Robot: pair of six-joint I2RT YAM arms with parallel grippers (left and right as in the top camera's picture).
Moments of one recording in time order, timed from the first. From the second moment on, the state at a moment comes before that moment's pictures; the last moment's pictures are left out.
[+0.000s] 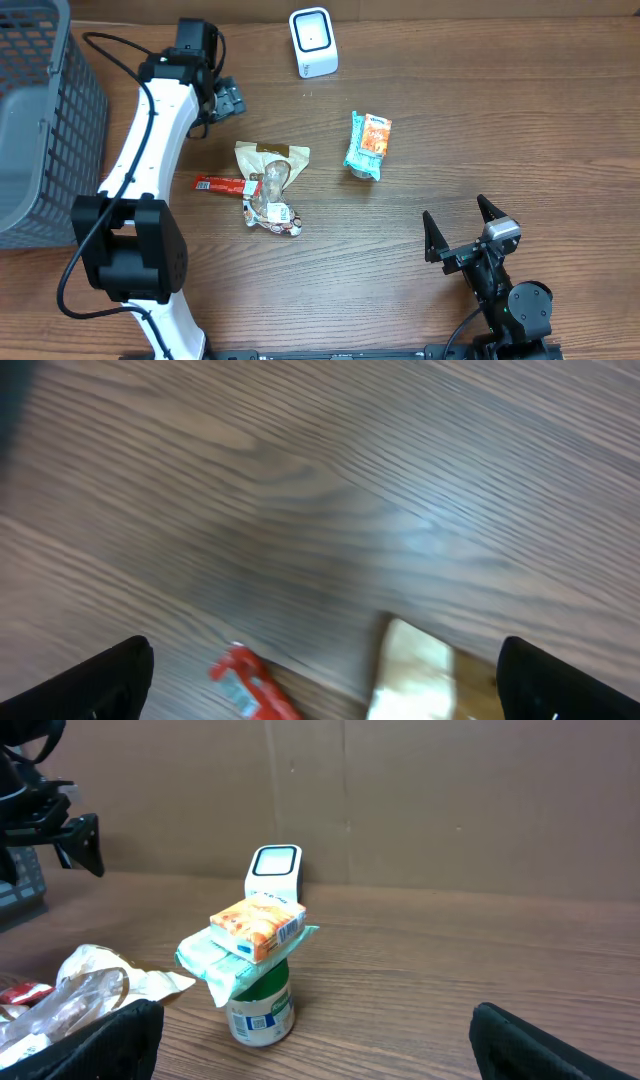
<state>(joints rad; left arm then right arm) -0.07 1.98 1.74 -1.01 -0.22 -0.51 0.18 0.01 0.02 -0.02 -0.13 0.07</state>
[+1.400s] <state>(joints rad) 0.13 1.98 1.74 -1.01 -0.21 -0.52 0.18 0.01 0.02 -0.02 -0.13 0.07</state>
